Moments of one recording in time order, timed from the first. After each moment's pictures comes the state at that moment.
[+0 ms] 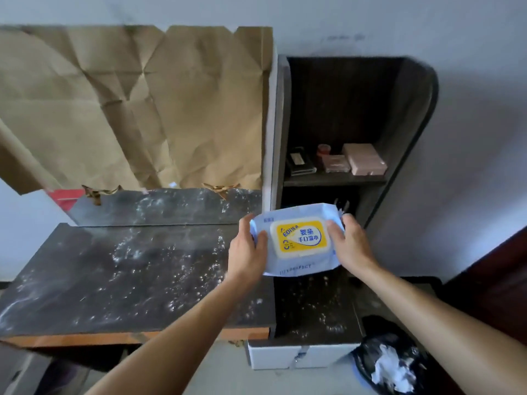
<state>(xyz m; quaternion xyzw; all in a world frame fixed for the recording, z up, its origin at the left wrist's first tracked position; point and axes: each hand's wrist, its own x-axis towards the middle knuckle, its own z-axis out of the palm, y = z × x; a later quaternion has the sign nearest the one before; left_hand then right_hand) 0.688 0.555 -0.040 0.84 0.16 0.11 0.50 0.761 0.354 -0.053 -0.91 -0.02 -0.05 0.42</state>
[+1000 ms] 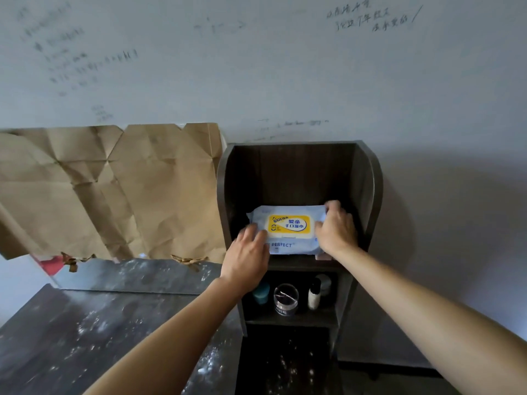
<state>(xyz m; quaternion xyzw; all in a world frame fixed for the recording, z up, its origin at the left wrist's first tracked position) 0.865 0.483 0.021 0.97 -0.01 0.22 0.11 0.968 0.309 0.041 -0.94 -0.04 -0.13 0.30</state>
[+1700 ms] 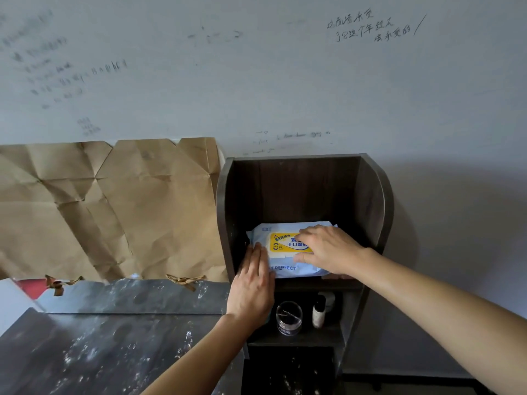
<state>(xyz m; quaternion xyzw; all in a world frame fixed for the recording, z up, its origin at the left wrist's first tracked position) 0.880 0.488 -0.025 0.97 -0.01 0.24 0.09 0.980 0.311 0.060 -0.91 -0.40 -0.08 -0.04</state>
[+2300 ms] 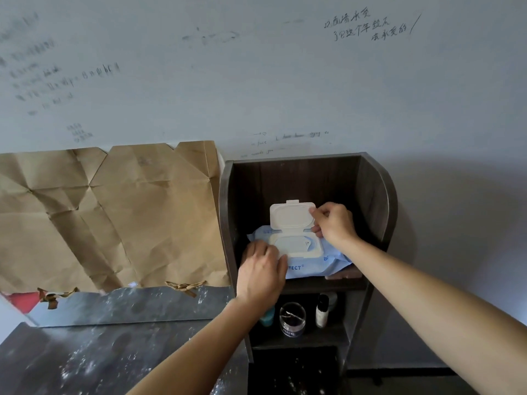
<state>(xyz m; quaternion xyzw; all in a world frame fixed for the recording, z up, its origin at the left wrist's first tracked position) 0.896 0.484 0.013 0.95 -0.01 0.27 0.18 1.018 0.327 0.056 -0.85 -0.05 -0.09 0.51</state>
